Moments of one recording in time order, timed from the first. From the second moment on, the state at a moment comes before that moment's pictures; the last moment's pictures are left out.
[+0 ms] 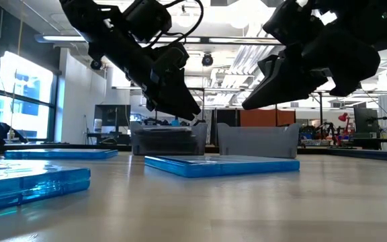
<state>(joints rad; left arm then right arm) 0.06 1.64 0.86 0.18 -0.06 -0.24 0.32 1.54 0.63 0.31 0.36 -0.05</state>
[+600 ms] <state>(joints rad) 0.06 1.64 0.86 0.18 -0.06 -0.24 0.31 1.54 0.63 0.32 0.37 0.00</state>
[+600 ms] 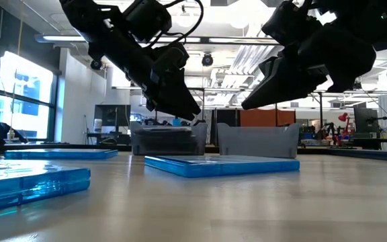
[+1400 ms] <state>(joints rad) 0.06 1.64 0.86 0.18 -0.06 -0.24 0.34 1.54 0.63 0.31 0.28 0.14</state>
